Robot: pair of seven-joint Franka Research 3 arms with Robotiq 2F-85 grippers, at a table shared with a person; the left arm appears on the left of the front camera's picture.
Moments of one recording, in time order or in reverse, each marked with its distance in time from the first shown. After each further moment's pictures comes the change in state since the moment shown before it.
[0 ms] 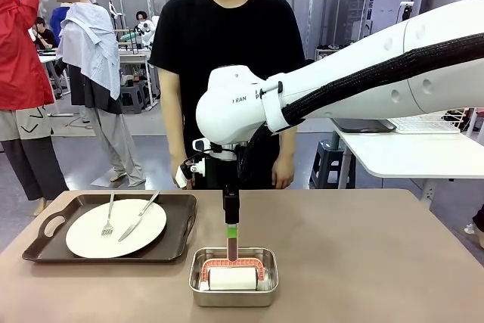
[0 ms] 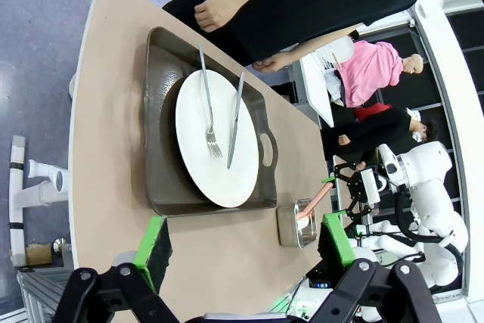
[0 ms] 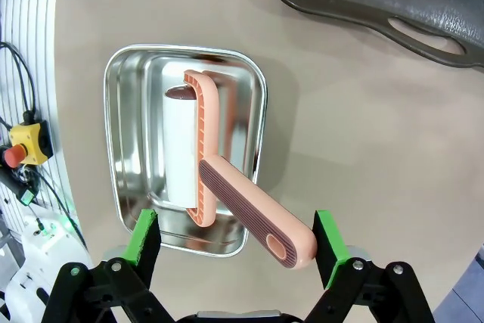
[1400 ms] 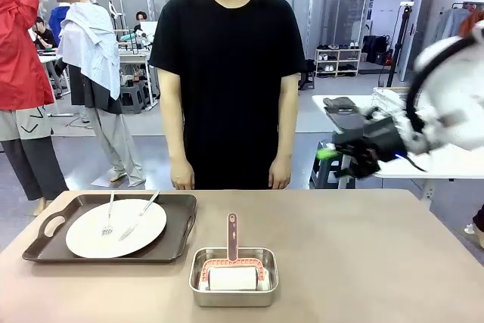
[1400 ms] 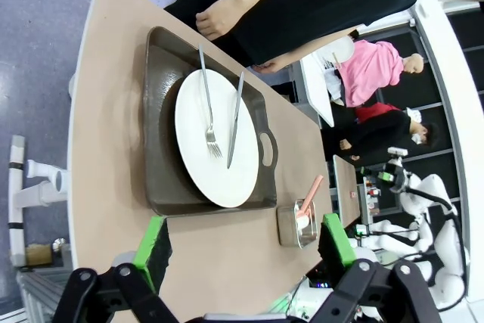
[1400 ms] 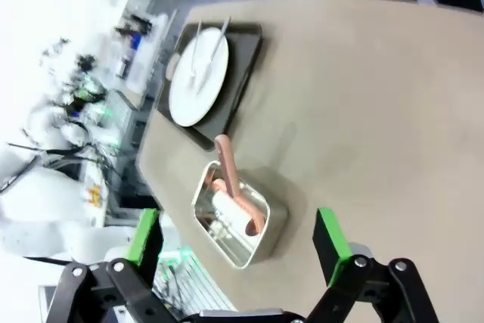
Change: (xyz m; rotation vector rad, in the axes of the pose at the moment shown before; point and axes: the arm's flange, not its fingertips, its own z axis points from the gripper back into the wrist) left arm 0.000 0.000 0.000 0.000 0.001 0.000; right arm -0.376 0.036 0.031 0.326 -1.178 -1.148
